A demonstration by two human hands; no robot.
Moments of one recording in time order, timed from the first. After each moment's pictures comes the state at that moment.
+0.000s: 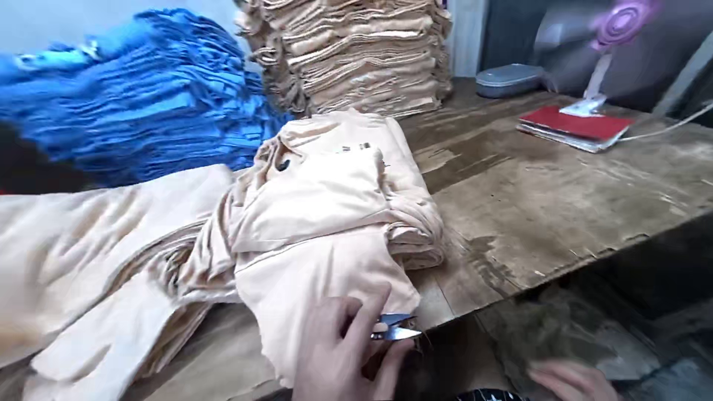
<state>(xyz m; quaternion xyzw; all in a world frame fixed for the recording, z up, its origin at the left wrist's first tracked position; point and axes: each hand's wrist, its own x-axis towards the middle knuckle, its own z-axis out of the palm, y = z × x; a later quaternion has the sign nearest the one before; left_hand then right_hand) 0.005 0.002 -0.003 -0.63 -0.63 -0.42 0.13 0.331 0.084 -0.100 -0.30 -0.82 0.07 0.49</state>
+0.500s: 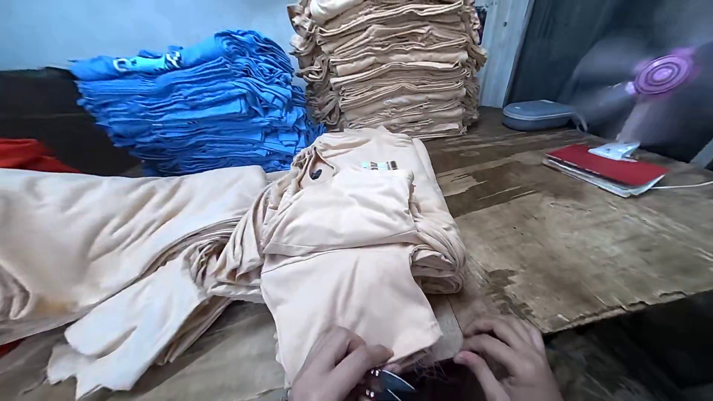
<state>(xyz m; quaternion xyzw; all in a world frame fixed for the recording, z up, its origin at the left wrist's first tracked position) -0.008 -0.016 -0.014 -0.62 -0.62 -0.48 0.03 0.230 0.137 -0.038 -0.28 -0.87 0.12 0.39</state>
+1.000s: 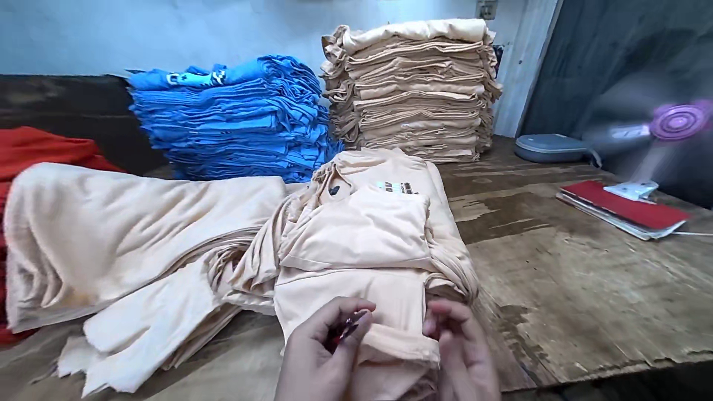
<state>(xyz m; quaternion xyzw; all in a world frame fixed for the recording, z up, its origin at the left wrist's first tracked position) -0.035 0.015 0.012 -0.46 -0.58 -0.66 -0.13 0.122 0.130 -0.010 -0.04 -0.63 0.55 0.54</state>
